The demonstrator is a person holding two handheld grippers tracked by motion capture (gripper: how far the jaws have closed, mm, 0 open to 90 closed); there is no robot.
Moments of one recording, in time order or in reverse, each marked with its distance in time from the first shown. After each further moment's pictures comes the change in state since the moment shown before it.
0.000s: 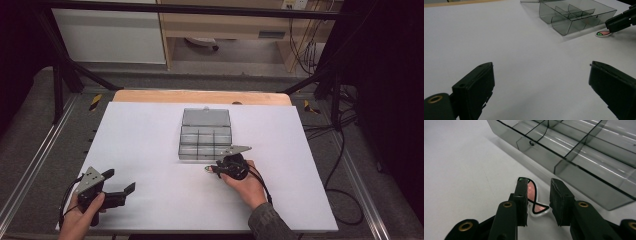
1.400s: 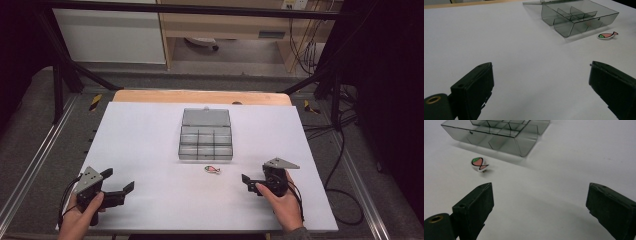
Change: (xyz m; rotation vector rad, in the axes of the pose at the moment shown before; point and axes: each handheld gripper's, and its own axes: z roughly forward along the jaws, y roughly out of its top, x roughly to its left) left arm 0.001 0.000 -0.001 -0.012 0.008 -0.015; right arm -0.038 -0.065 -0.083 -0.141 -0.172 0.235
